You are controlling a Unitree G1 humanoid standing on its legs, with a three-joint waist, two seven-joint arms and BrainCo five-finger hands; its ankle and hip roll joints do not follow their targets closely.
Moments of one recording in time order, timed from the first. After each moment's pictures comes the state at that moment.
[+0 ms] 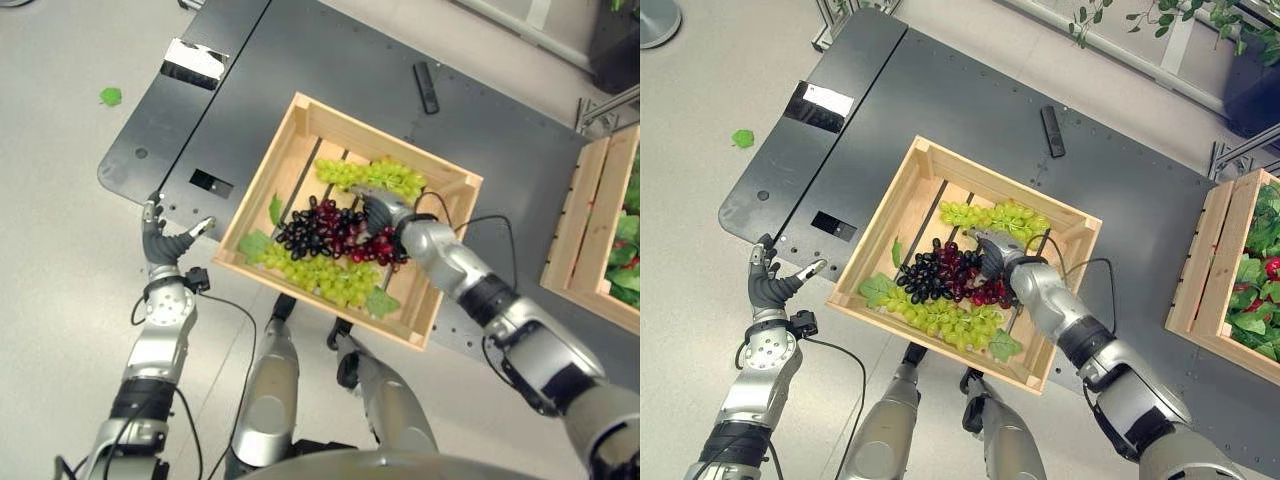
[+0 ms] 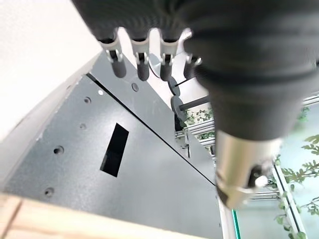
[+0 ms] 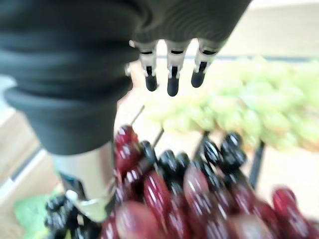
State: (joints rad) left arm -0.18 0.41 0.05 0.20 -0.17 -0.05 0.46; right arm -0.84 -0.39 0.61 0.49 -0.58 0.14 0.09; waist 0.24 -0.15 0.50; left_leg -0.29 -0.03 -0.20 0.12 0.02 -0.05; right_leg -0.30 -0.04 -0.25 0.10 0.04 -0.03
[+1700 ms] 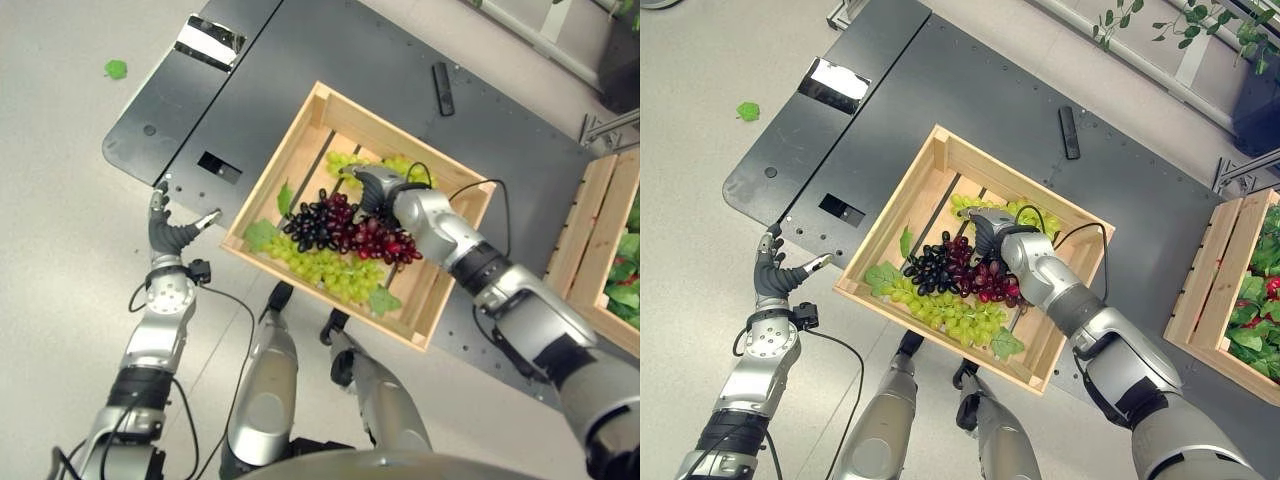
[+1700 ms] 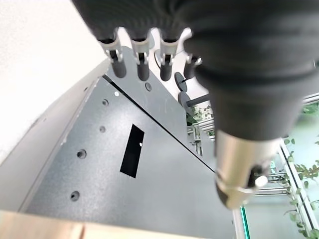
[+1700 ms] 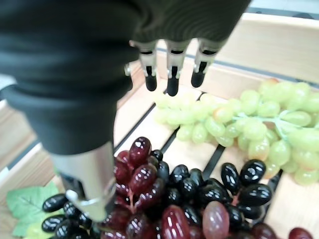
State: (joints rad) left arm -0.24 0.45 0.02 0.20 -0.13 0.00 0.42; right arm -0.96 -0.41 0.65 0.51 -0.60 0.20 0.24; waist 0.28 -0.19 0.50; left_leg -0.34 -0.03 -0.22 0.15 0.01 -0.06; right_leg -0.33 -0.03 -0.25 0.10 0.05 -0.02
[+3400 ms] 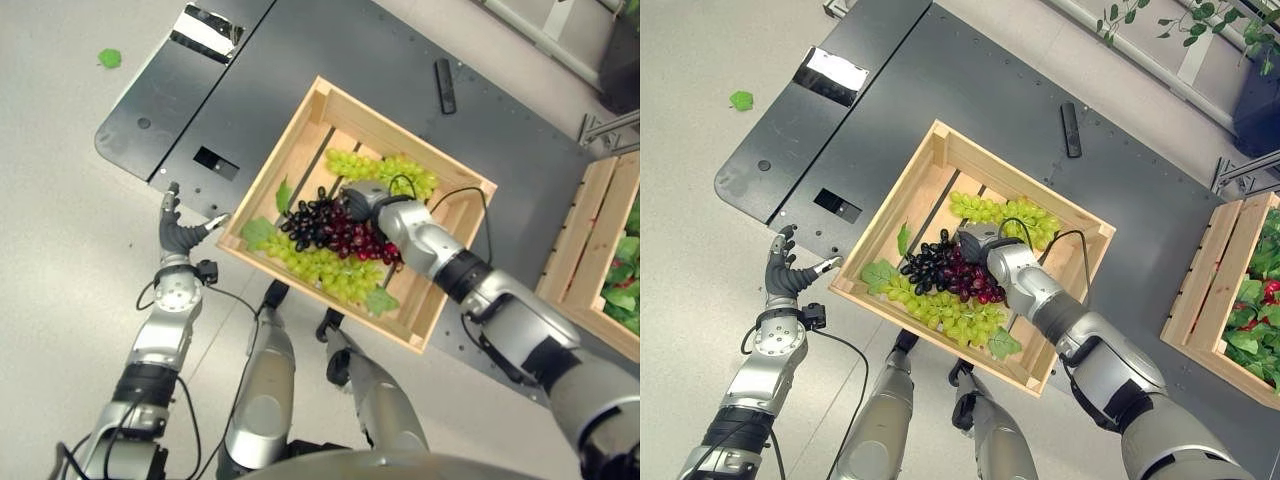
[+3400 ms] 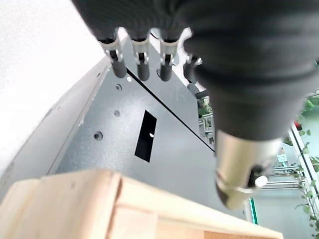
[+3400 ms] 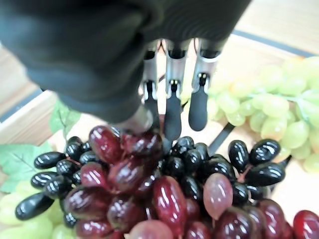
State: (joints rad) left arm -0.25 0.45 -0.02 0.22 -0.13 0.02 0.42; right arm -0.95 -0.32 0.72 0.61 -0.69 0.20 0.22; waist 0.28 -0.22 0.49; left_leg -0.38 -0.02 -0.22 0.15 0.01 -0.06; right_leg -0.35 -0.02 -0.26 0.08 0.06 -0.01
